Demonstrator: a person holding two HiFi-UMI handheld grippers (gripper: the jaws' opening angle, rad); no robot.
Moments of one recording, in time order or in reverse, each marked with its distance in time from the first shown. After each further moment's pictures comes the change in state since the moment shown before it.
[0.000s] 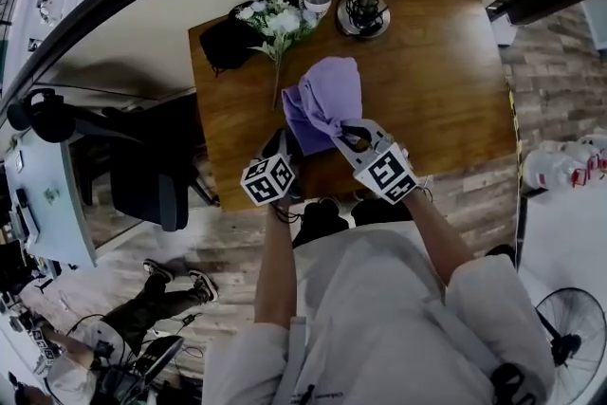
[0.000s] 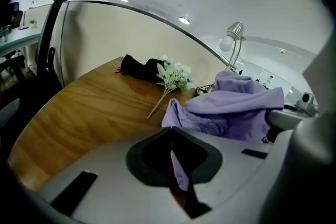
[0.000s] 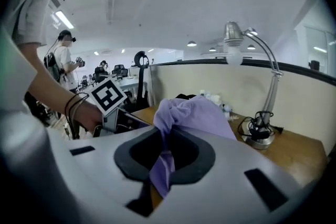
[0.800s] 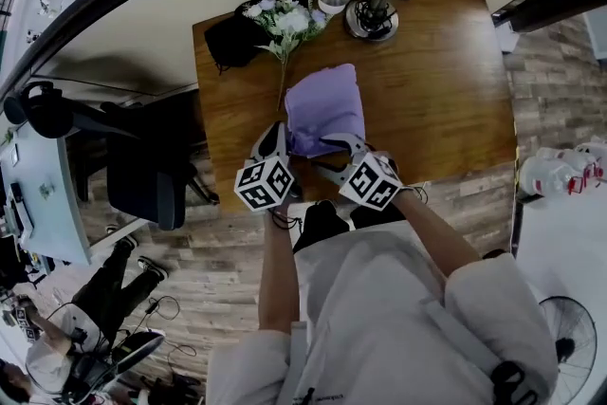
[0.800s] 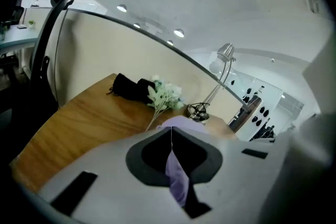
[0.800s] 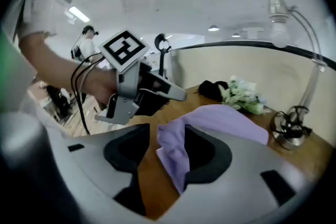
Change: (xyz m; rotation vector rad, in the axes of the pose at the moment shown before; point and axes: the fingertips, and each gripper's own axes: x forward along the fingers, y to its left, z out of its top) left arm -0.022 -0.019 0.056 0.010 -0.133 -0.075; right arm 0.046 0.062 -0.032 -0.082 0.159 0.217
